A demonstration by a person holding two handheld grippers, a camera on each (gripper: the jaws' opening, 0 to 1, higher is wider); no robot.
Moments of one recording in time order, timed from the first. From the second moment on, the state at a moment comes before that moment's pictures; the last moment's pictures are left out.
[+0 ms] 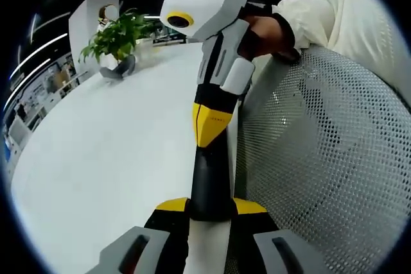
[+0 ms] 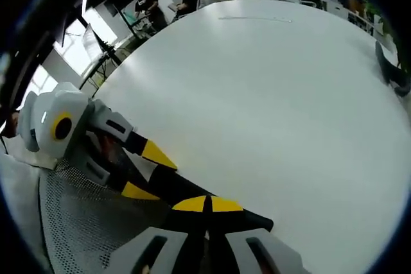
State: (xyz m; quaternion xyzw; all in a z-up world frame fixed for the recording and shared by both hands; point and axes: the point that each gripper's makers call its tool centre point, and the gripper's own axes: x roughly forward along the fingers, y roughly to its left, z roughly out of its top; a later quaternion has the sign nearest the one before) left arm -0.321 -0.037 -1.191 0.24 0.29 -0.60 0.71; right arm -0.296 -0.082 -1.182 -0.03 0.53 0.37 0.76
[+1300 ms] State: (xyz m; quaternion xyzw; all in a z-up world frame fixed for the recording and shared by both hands) left arm -0.320 -0.041 -1.193 0.24 0.29 -0.60 0.71; right arm -0.278 -0.087 -1.178 -0.08 0.49 0.35 0.80
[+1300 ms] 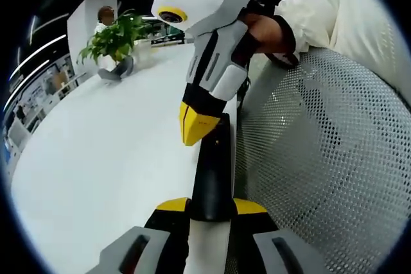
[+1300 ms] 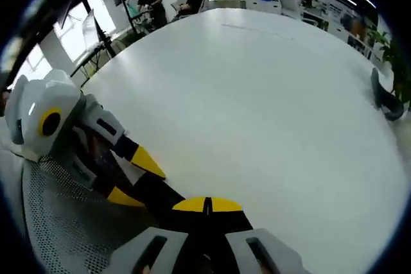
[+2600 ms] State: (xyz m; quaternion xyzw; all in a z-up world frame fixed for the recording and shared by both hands) left arm -0.304 -0.033 -1.193 0.23 0.30 -0.56 0.74; right arm -0.287 -0.078 -1.181 -0.06 0.51 0.37 0.78
